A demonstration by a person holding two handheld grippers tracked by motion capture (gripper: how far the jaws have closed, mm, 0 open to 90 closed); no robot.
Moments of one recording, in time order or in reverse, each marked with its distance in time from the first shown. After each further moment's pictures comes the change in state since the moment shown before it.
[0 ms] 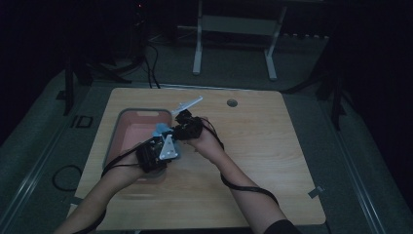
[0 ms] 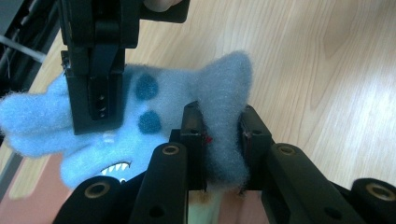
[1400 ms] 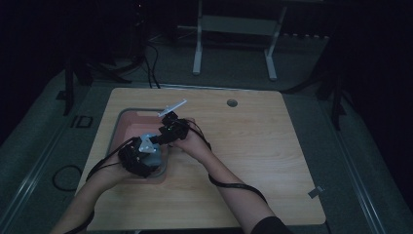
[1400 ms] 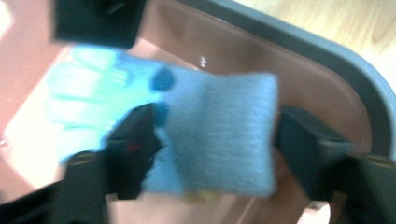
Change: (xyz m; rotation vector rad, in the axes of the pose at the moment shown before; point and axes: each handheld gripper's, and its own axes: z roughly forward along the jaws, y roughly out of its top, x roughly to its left) left arm 0.027 -0.067 0.032 0.071 -0.062 -0.240; right arm -0.001 0.006 0.045 0.030 -0.031 0.009
